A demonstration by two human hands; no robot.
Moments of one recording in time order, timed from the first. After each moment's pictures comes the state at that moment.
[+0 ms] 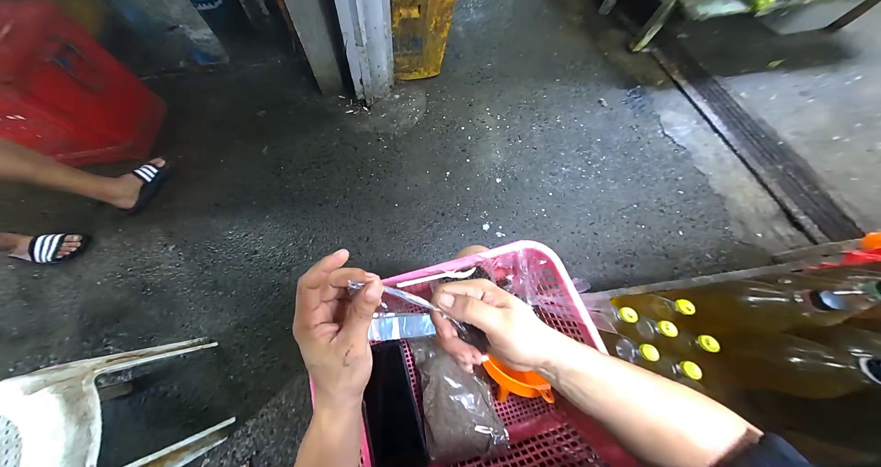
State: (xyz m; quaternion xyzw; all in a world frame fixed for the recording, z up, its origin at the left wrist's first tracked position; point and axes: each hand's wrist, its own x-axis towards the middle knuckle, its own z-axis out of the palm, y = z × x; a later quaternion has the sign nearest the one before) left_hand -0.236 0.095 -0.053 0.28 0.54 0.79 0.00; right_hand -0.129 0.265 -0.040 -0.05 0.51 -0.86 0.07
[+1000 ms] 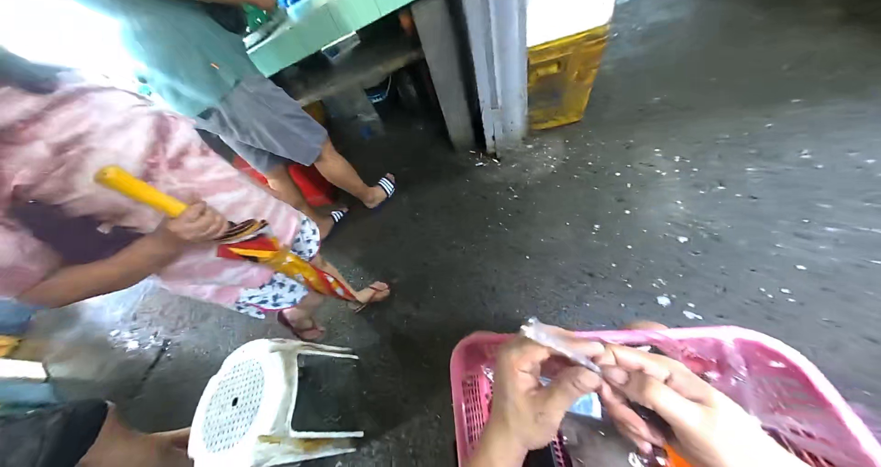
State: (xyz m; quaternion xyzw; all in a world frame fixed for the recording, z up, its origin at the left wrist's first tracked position) left_hand -0.223 0.101 -0.056 0.39 0.54 0.73 0.13; right_hand -0.124 0.261 -0.048 -0.02 0.58 -0.81 -0.01
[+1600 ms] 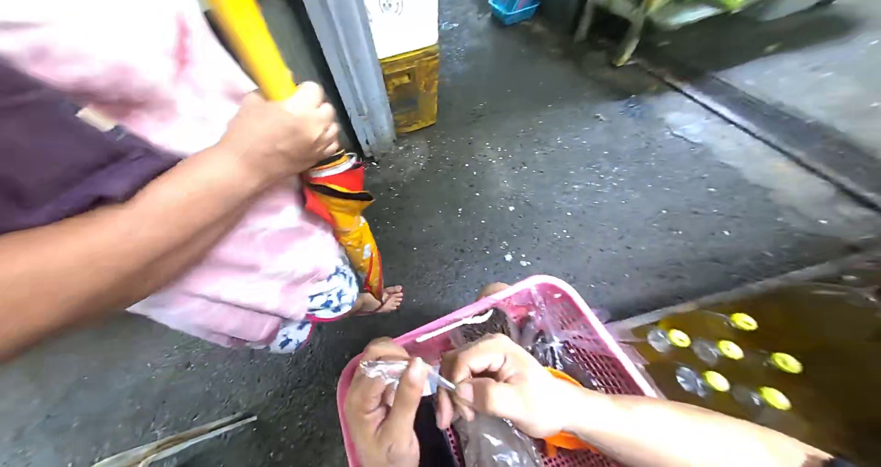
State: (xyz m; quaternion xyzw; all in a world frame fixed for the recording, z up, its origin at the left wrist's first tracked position) left_hand -0.212 0.093 -0.049 0.34 0.56 0.75 0.02; right_hand -0.125 0.251 -0.051 -0.16 0.60 -0.77 -0.12
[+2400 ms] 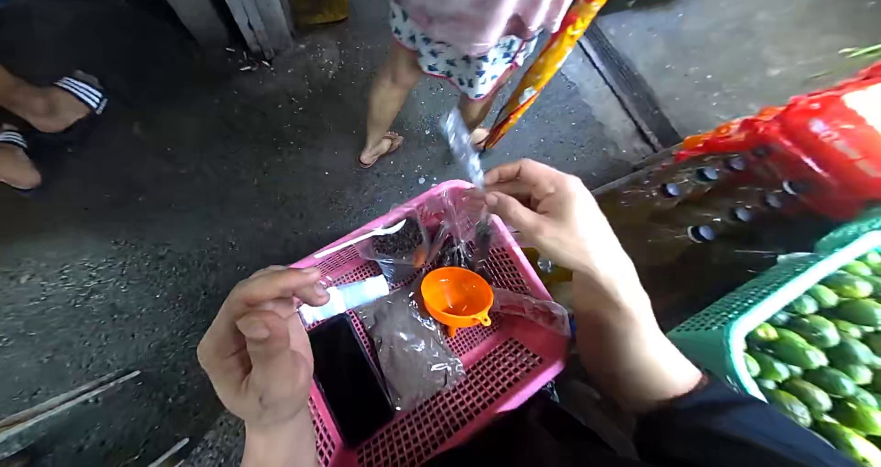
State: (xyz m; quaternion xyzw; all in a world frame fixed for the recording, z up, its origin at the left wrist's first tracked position) left_hand -0.233 0.083 -0.057 0.39 0.51 0.76 0.07; right_hand -0.048 0.342 -0.015 0.25 0.84 -0.44 -0.19
